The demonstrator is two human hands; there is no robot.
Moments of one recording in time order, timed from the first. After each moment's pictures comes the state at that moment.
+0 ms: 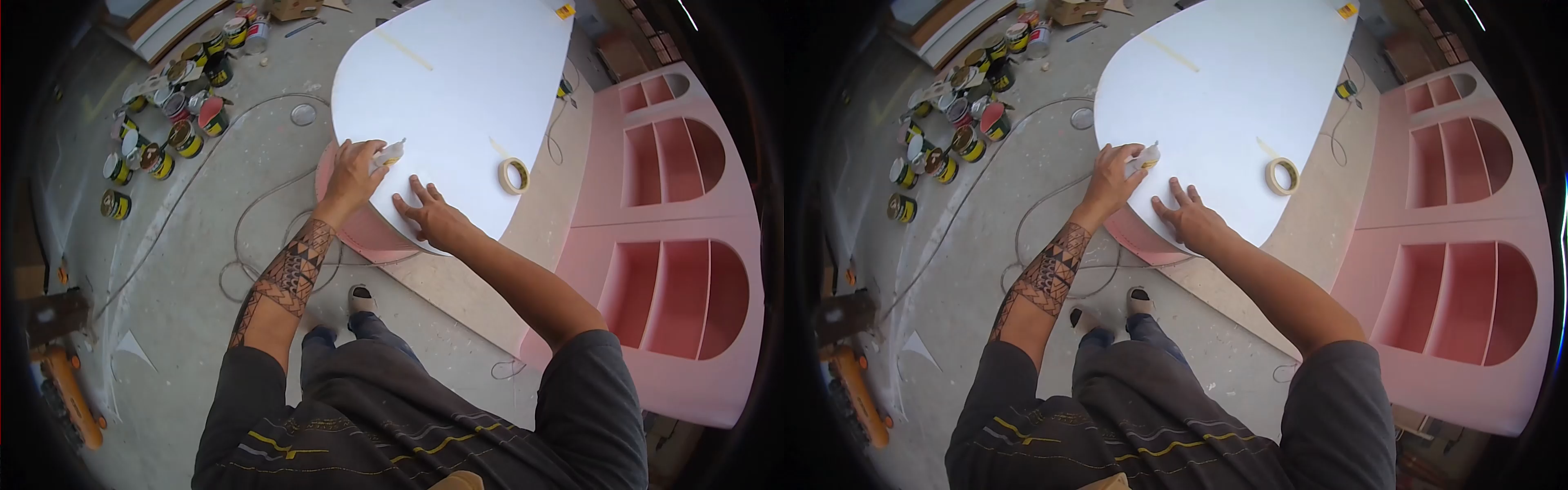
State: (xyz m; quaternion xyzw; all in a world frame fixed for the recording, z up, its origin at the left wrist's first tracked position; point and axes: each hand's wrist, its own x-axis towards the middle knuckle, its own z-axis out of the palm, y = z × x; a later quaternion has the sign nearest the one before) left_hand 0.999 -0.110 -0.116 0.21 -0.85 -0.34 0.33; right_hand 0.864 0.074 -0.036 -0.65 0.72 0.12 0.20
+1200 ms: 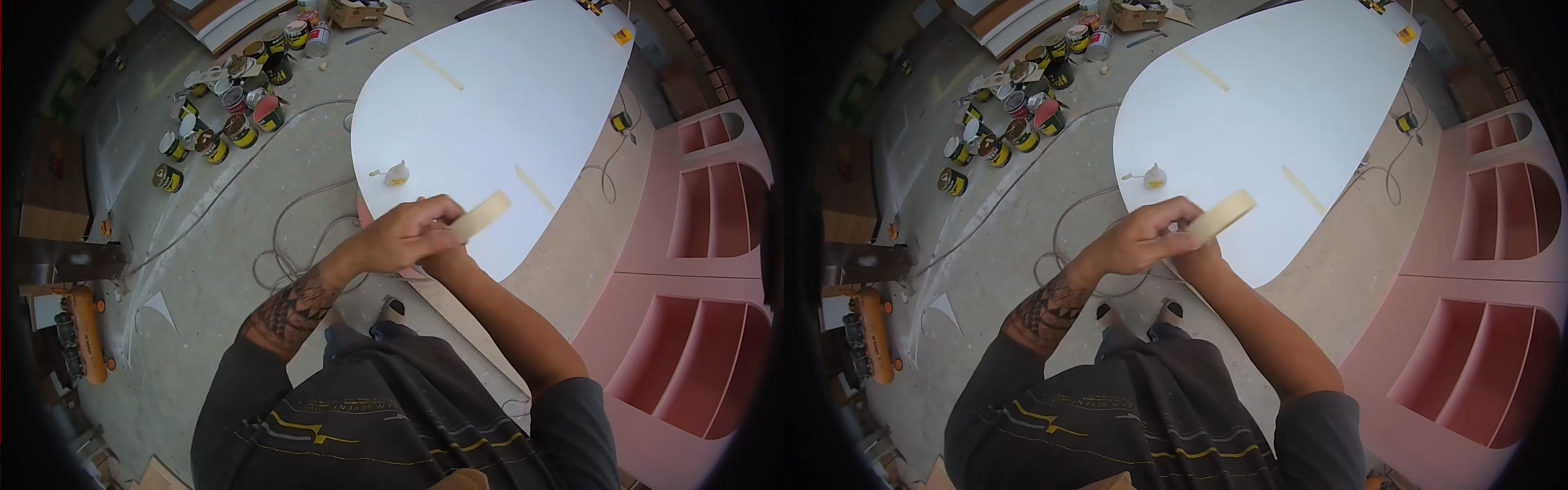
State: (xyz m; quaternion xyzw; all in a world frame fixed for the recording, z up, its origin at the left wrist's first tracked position) left_hand 0.996 -0.030 0.036 0.04 -0.66 -0.73 0.15; right_hand 0.840 0.085 -0.126 -0.69 0.70 -0.07 0.19
